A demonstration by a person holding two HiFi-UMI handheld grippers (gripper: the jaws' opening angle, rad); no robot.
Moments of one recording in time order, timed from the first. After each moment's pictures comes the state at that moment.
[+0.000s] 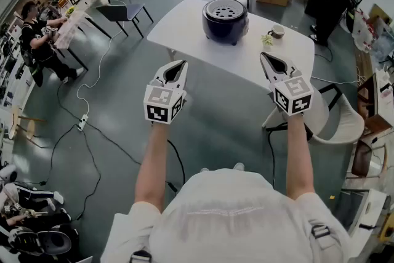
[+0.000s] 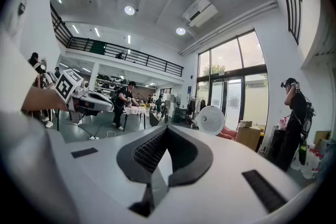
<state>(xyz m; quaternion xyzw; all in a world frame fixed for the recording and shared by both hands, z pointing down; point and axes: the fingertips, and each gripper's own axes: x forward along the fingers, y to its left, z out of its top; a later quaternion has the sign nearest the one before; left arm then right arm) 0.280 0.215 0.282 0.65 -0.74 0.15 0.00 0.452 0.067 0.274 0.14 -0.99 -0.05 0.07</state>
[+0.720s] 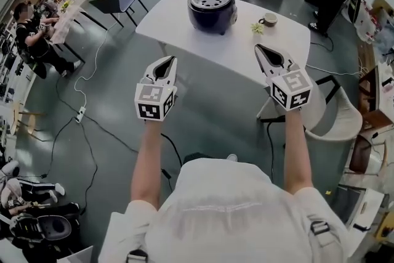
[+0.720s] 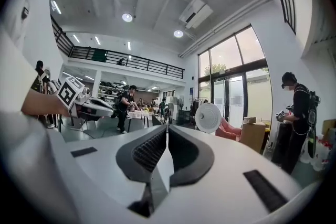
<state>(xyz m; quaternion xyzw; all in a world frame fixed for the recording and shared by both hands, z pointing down) 0.314 0.175 0.306 0.62 -0.77 0.17 0.02 0.494 0.017 0.293 0.12 -0.99 -0.03 0.04</state>
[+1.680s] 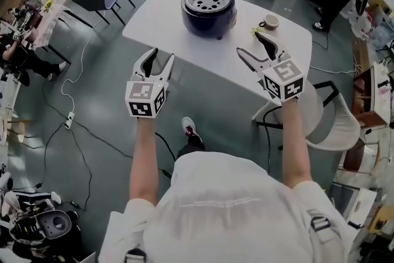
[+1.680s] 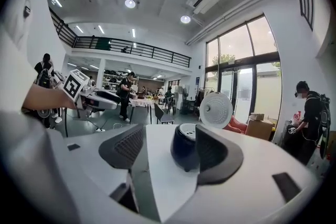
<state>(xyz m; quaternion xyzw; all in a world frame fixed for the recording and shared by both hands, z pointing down) 0.200 0.114 0.329 0.62 -0.77 0.14 0.03 0.375 -0.037 0.321 0.09 -0.99 -0.05 0.12</state>
